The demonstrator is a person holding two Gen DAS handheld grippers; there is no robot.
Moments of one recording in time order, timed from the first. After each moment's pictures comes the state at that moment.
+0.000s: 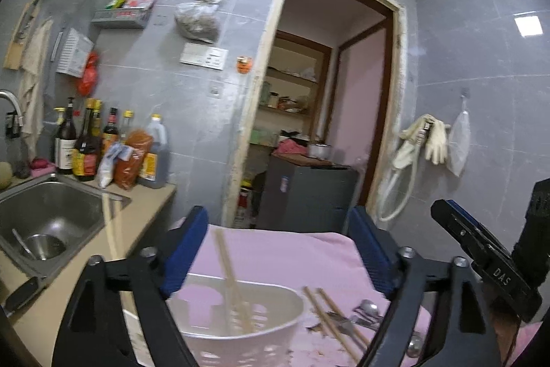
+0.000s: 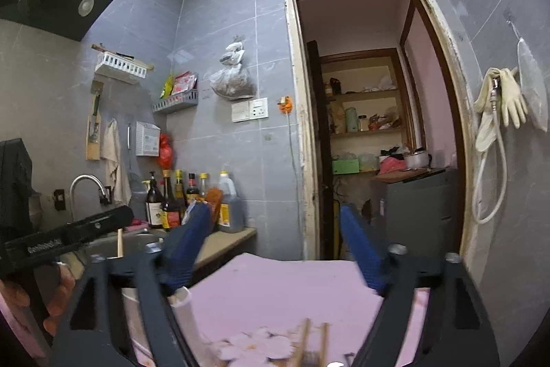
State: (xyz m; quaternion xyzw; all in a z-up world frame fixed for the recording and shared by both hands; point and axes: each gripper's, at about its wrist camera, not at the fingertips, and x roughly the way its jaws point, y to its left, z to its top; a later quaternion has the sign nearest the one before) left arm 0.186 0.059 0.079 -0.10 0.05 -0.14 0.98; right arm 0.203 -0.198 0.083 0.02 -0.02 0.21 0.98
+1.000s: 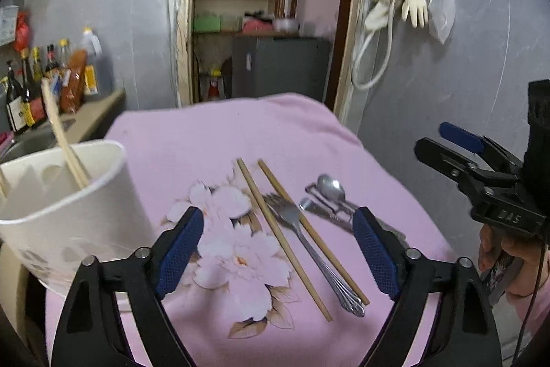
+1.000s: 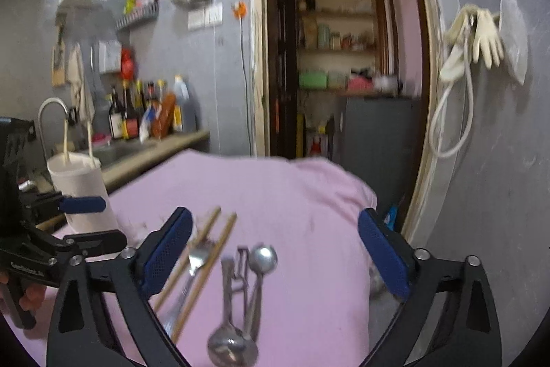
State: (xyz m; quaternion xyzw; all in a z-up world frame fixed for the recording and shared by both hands) left arm 0.230 -0.082 -0.015 0.02 0.30 -0.19 0.93; right arm 0.247 -0.292 0.019 -0.04 0.19 0.16 0.97
